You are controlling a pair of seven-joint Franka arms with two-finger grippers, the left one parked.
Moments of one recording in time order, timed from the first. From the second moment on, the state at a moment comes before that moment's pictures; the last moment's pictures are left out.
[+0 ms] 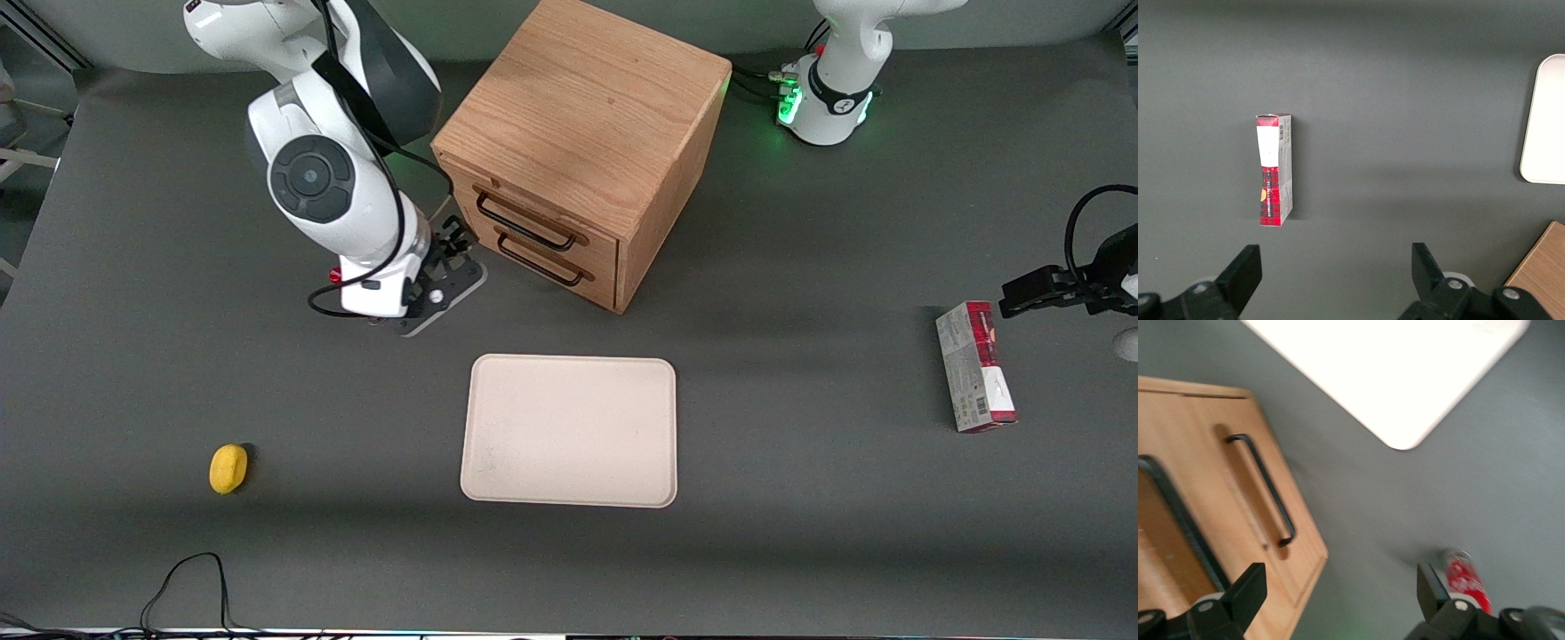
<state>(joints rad) 0.59 0.32 -0.06 -1.51 0.18 1.65 -0.18</state>
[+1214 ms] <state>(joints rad) 0.59 0.41 -0.02 -1.50 0.35 1.62 -0.36</state>
